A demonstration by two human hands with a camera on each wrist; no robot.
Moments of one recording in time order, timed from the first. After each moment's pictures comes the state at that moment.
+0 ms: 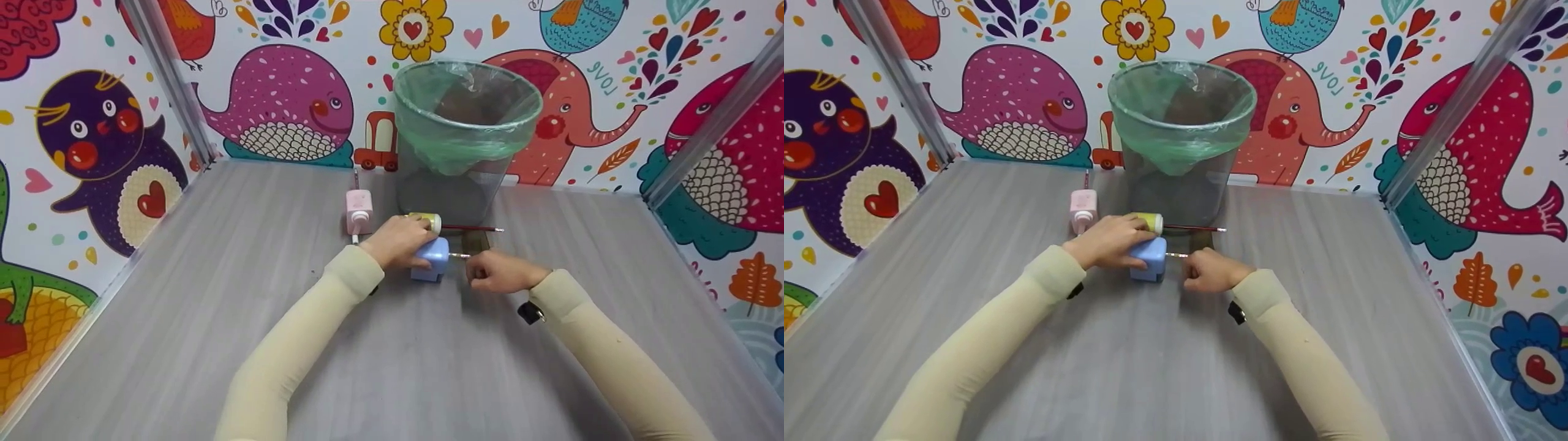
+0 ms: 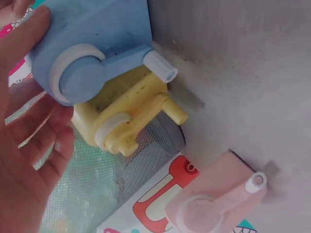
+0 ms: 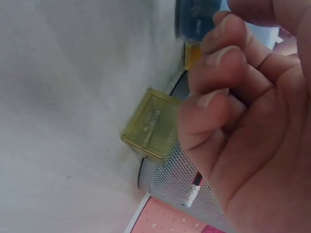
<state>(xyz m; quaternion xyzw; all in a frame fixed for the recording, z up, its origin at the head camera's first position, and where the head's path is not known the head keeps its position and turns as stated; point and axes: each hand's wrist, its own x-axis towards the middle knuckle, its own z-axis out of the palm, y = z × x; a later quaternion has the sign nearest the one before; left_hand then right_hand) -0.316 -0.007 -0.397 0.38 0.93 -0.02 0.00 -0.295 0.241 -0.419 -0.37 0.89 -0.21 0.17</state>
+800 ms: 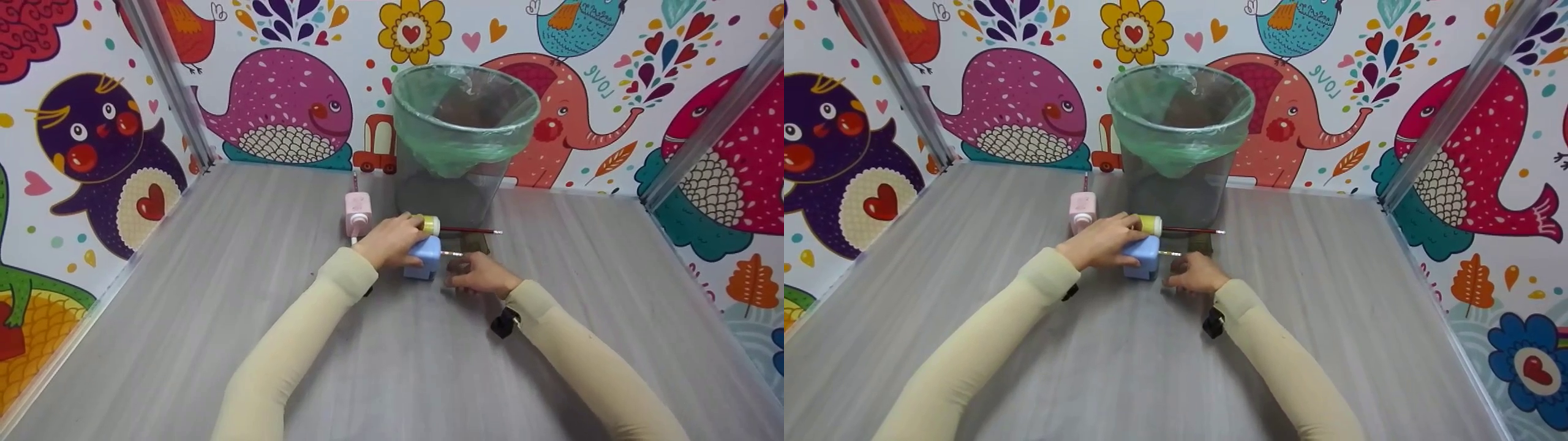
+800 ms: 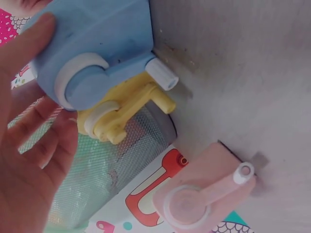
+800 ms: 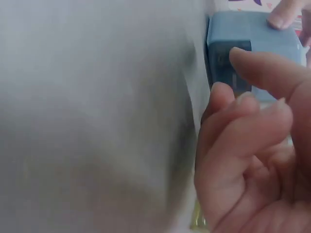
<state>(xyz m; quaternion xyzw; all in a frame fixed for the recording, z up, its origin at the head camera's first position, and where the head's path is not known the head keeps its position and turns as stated) -0.320 -0.018 -0.399 0.36 0.93 0.03 0.02 -0.297 0.215 -0.451 -0.13 0.88 -0.40 0.21</state>
